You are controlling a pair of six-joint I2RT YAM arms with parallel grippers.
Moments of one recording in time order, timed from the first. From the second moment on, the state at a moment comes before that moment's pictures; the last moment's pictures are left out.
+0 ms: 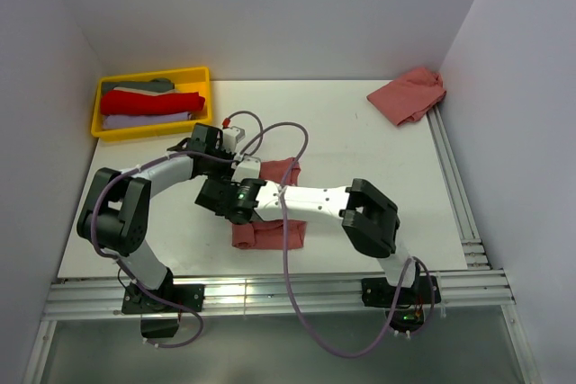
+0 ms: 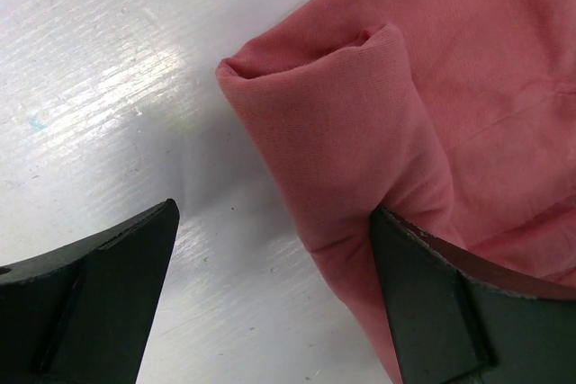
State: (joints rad) left arm -0.34 1.67 0.95 -0.25 0.26 0.06; right arm 1.23 2.01 1.62 -0.76 0.57 1.29
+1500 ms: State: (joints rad) left arm -0.22 1.66 1.14 -0.37 0.29 0.07; right arm 1.20 2.04 1.47 -0.71 0.56 1.26
